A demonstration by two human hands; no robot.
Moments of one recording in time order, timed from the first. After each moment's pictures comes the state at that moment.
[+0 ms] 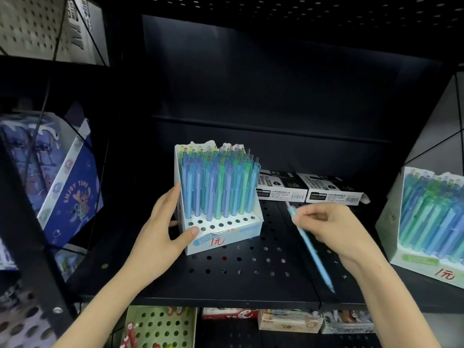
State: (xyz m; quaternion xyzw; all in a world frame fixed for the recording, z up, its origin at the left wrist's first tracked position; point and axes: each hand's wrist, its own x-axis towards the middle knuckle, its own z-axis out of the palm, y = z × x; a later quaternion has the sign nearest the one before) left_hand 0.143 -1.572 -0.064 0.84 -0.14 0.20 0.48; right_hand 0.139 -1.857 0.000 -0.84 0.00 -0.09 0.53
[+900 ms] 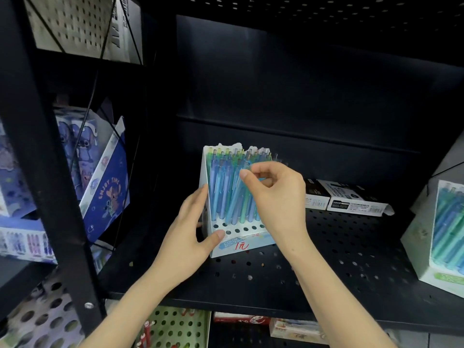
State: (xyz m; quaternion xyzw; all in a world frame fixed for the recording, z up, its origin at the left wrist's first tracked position) left_hand 0.143 -1.571 -0.063 0.83 -0.14 0.20 0.49; right_hand 0.155 -1.718 0.026 -0.81 -0.10 -0.29 0.51
